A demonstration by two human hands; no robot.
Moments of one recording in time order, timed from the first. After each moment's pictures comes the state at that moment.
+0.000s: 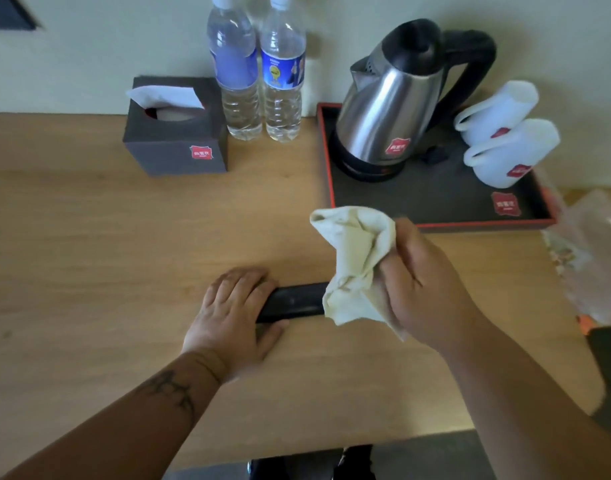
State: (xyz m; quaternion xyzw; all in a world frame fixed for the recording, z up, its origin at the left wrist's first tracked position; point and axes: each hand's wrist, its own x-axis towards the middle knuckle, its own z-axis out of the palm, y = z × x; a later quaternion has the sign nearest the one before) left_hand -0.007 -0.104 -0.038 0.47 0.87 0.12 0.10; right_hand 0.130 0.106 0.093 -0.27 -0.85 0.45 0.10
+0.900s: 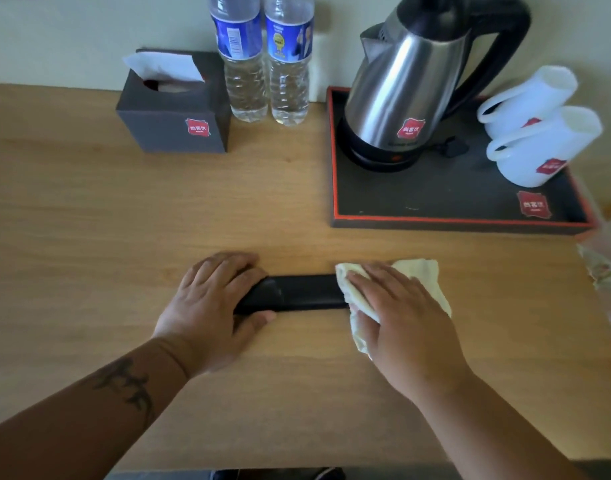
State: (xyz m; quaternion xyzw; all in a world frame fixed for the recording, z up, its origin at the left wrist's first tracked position) left_hand -0.010 -0.106 -0.044 0.48 0.87 0.12 0.09; right_hand 0.173 0.103 -0.007 -0.23 -0.96 0.14 -0.01
